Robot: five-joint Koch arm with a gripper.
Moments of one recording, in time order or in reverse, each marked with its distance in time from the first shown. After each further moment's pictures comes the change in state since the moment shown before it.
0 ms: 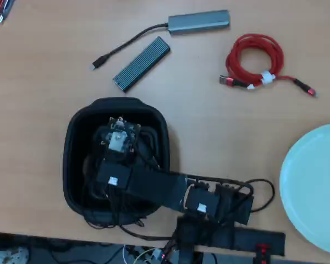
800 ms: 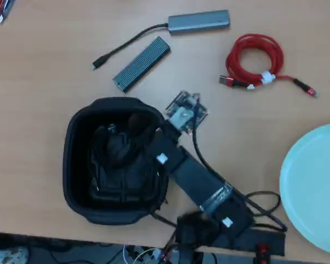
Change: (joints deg) arm 33.7 15.9 0.3 18.1 4.0
